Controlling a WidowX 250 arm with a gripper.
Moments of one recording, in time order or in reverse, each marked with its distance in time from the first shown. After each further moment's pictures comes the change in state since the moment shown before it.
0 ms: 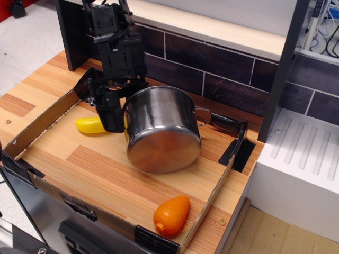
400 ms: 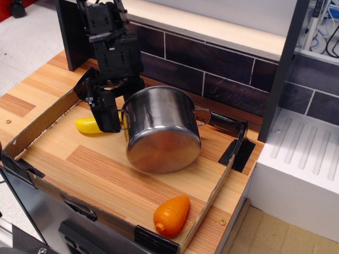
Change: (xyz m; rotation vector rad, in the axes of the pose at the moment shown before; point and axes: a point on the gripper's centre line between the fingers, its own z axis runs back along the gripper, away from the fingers) arm -0.005 -0.001 0.002 0.010 -0.009 0.049
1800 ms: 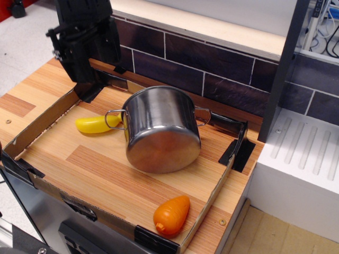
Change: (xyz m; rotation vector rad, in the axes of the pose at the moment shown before) arm -0.007 -0.018 0.069 0.312 0.085 0.027
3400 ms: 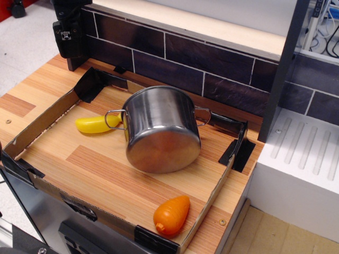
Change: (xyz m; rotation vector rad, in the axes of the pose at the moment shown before) arm -0.073 0.050 0.020 0.193 0.259 0.627
